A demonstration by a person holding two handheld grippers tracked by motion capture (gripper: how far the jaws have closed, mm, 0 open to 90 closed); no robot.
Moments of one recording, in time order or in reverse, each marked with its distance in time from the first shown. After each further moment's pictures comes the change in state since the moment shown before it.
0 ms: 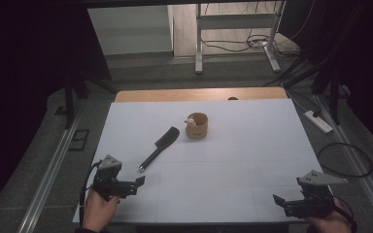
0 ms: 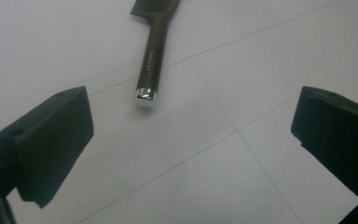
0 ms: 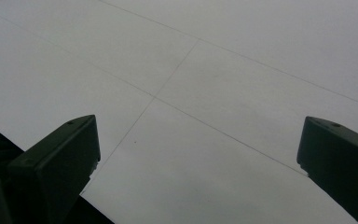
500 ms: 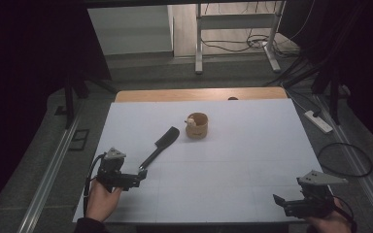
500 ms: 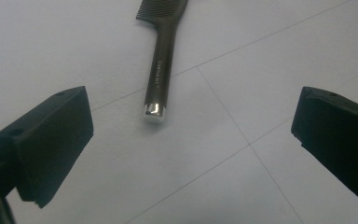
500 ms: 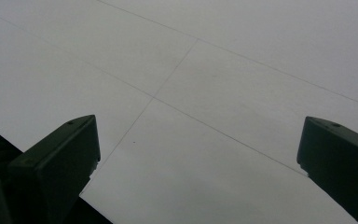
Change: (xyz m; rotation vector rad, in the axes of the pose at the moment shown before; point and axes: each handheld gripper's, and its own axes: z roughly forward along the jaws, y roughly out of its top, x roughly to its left) left arm 0.007 0.018 0.012 0.047 0.007 0.013; right arm 0.000 0.000 0.000 -0.001 -0.005 0.003
